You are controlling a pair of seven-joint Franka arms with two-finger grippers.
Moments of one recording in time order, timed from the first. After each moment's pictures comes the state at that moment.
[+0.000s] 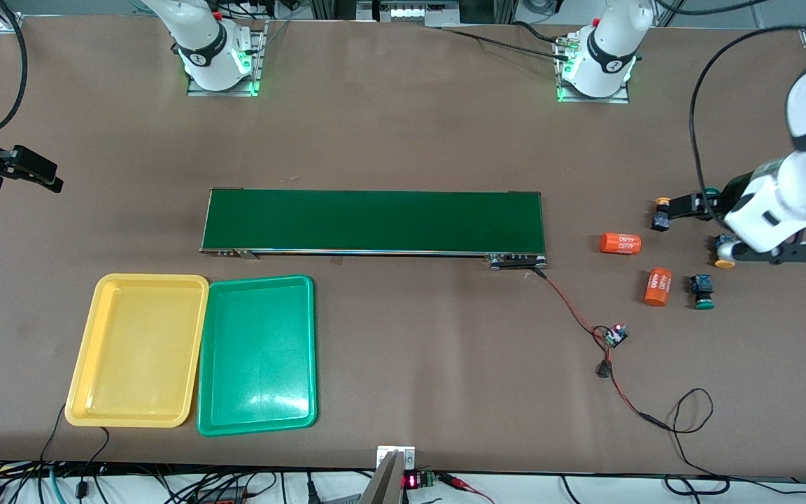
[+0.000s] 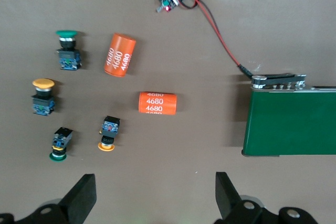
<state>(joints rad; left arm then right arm) 0.02 0.23 -0.04 -1.60 -0.02 1.57 -0.03 -0.09 0.03 0.02 -1.63 -0.02 1.65 -0.03</state>
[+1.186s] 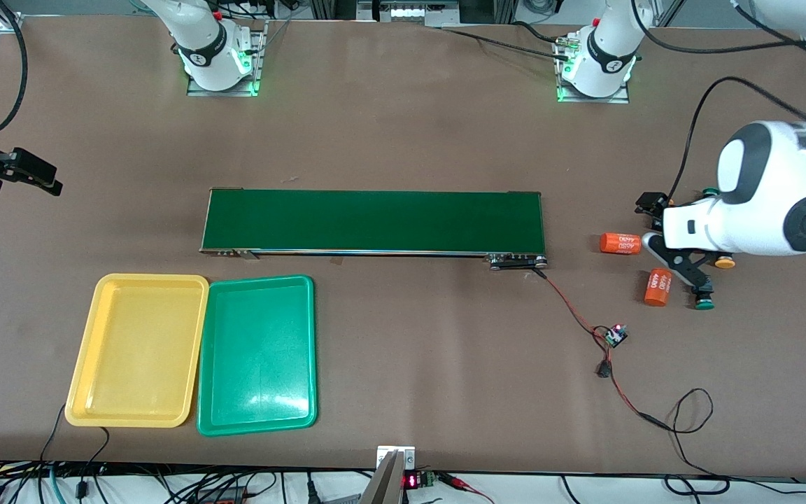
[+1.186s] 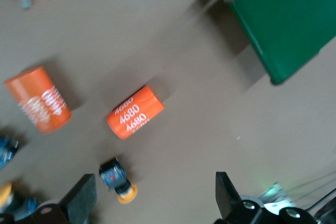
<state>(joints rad) 0.02 0.33 -0.04 -1.82 -0.02 1.75 0.77 -0.09 0.04 0.02 -1.63 -0.02 1.69 -0.03</state>
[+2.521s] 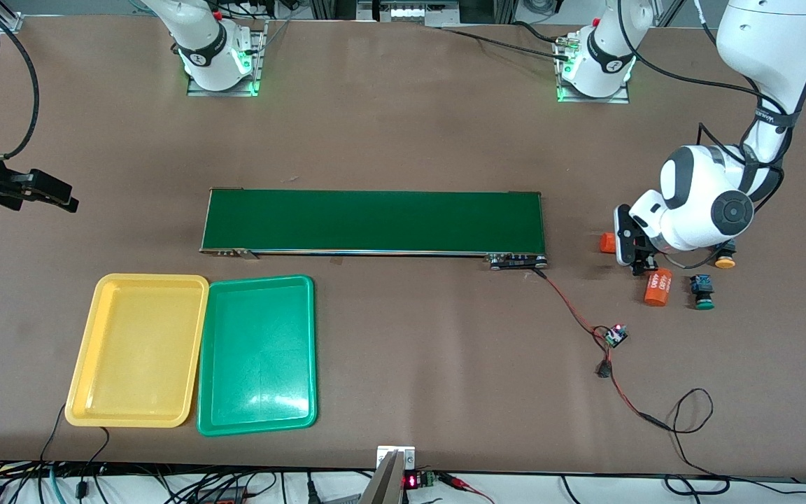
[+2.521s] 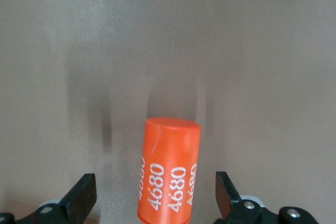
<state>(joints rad) 0.07 0.38 -0.05 -2.17 -0.02 2.37 1.57 -0.09 0.09 0.02 -1.62 0.02 1.71 -0.02</state>
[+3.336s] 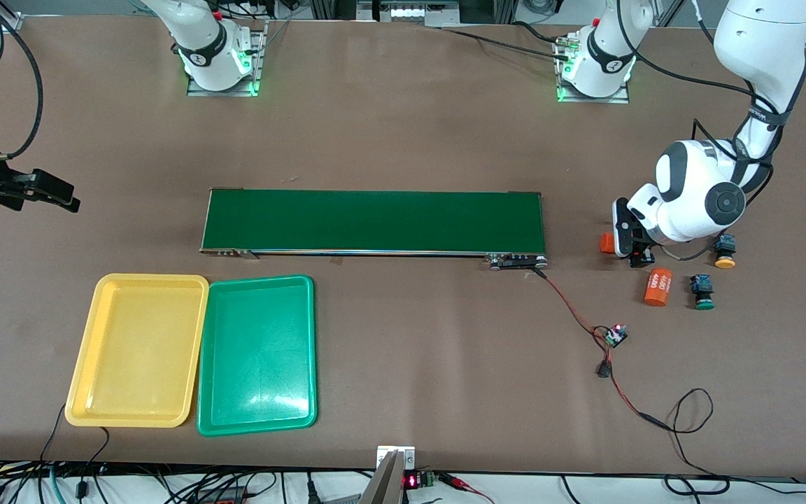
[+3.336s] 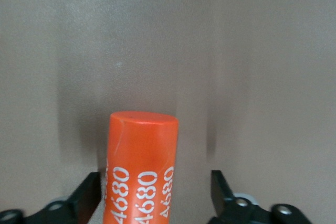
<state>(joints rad) 0.09 0.38 -0.05 -2.26 -0.02 2.47 1.59 -0.07 0.09 0.02 -1.62 0.01 1.71 -0.02</state>
